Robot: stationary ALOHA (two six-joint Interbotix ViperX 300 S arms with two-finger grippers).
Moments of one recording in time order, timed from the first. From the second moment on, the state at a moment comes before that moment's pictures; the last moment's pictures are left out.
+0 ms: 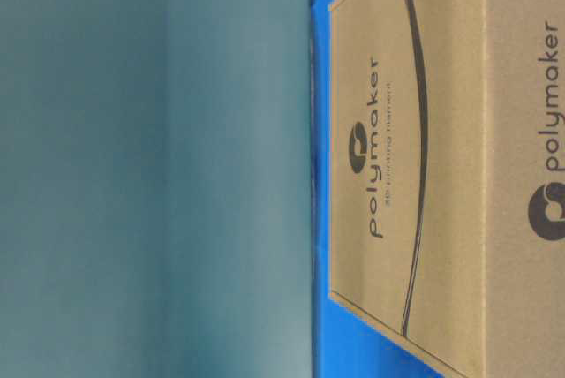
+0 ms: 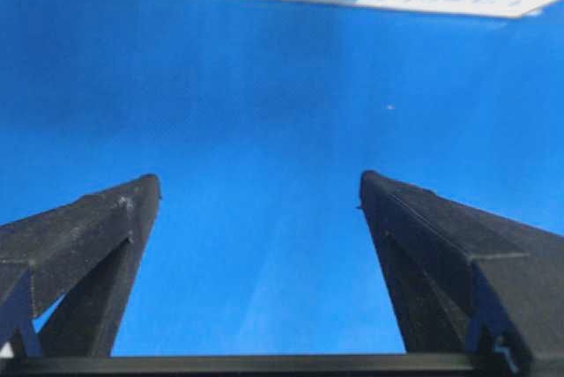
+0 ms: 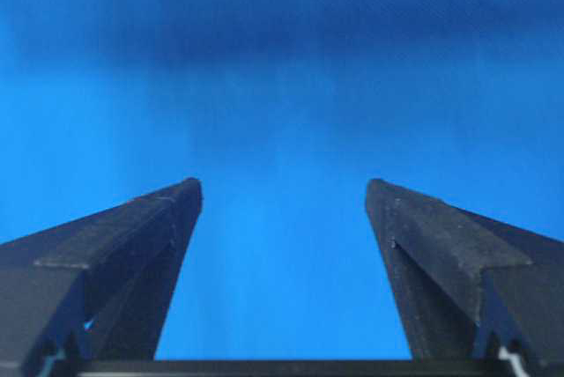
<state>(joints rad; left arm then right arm) 0.05 -0.31 0.96 0.02 0.31 -0.04 -0.04 -0.31 1.01 -0.01 0.50 0.05</state>
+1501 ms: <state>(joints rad) 0.07 0.00 0.72 0.03 0.30 0.06 -0.06 0.01 0.82 -0.02 0.29 0.03</state>
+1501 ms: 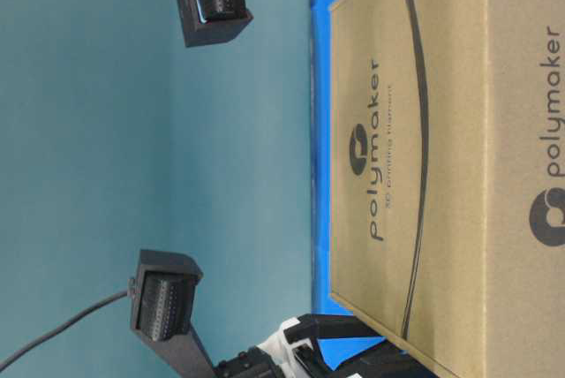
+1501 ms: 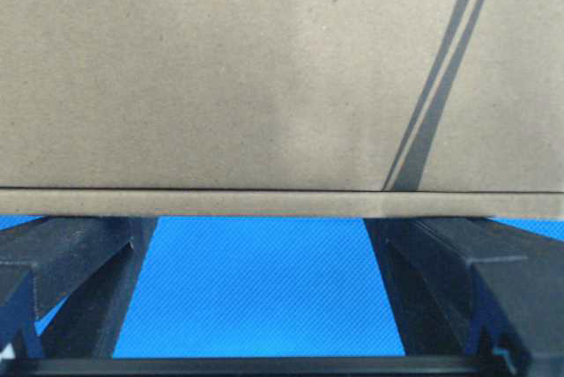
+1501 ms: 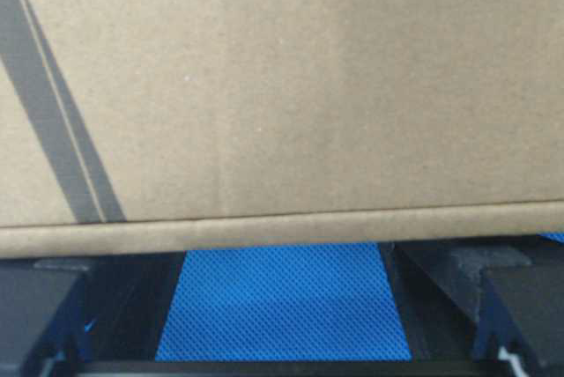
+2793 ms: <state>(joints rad) 0.05 -0.27 0.22 0.03 1.04 0.09 -0.04 -0.29 0.29 -0.02 1.17 0.02</state>
